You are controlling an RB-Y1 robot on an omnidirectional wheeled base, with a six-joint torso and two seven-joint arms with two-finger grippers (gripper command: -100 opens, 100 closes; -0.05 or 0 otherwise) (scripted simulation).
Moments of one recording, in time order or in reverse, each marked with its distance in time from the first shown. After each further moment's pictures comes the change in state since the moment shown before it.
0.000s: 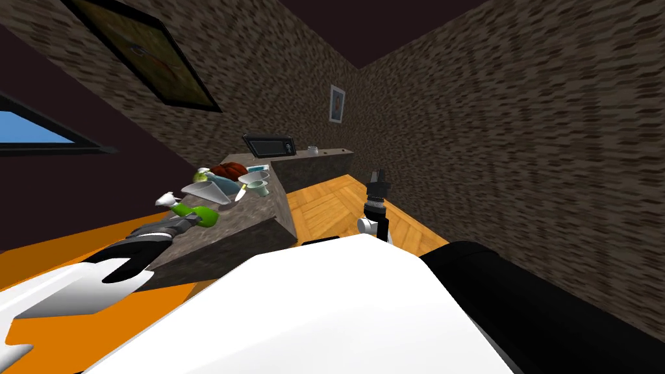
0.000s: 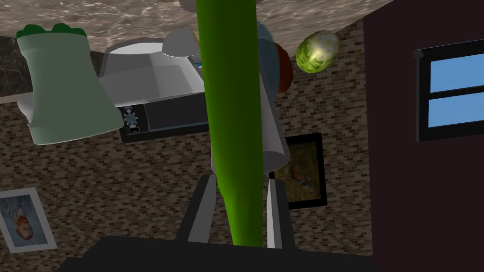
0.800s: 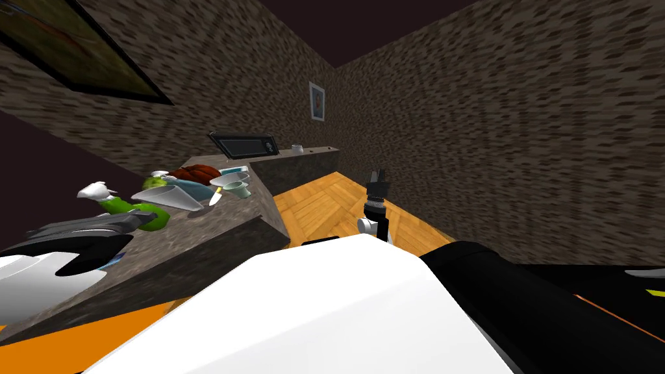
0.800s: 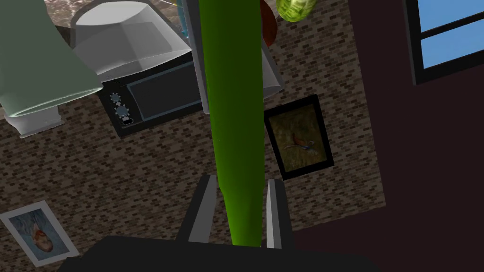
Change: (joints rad) left arm -0.006 0.167 0.038 0.081 -0.020 0.184 0.042; right arm 0.000 0.000 0.000 0.000 0.000 0.000 0.000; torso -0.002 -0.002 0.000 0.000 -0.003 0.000
